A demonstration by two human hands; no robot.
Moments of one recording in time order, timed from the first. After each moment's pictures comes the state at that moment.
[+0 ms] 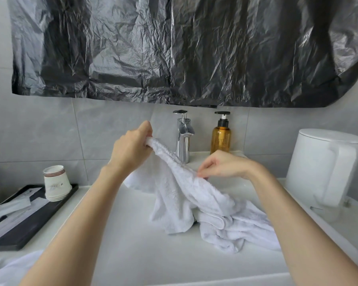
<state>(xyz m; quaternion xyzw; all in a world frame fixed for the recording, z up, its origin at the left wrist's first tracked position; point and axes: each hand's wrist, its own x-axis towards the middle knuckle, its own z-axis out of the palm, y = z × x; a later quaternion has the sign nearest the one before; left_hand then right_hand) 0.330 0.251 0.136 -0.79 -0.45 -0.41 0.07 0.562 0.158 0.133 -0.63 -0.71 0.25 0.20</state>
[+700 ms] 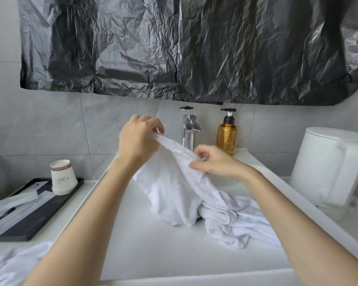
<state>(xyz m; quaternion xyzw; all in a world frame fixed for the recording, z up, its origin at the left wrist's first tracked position) 0.331 0.243 0.143 -0.78 -0.41 -0.45 0.15 0.540 0.174 0.114 -0.56 -0.72 0.21 0.35</state>
